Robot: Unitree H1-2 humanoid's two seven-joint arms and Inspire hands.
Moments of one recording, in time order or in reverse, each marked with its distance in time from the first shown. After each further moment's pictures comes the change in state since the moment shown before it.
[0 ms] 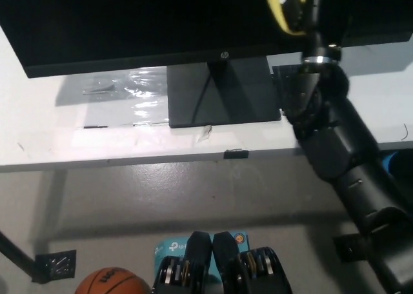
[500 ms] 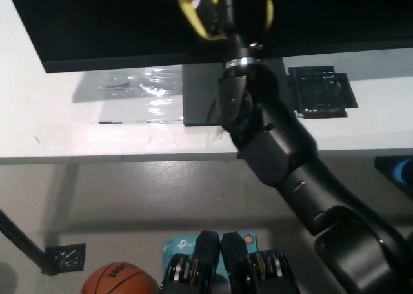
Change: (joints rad) left_arm -0.007 0.000 -0.005 0.000 0.005 0.001 0.000; right_arm -0.066 0.148 0.084 0.045 -0.005 -0.007 0.021
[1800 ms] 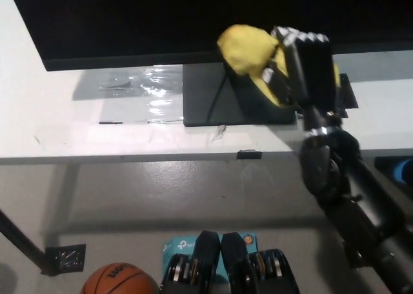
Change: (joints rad) left_arm -0.001 0.002 0.009 0.012 -0.003 -0.003 0.000; right_arm 0.393 -0.317 0.053 -0.382 -0.050 -0.071 0.138
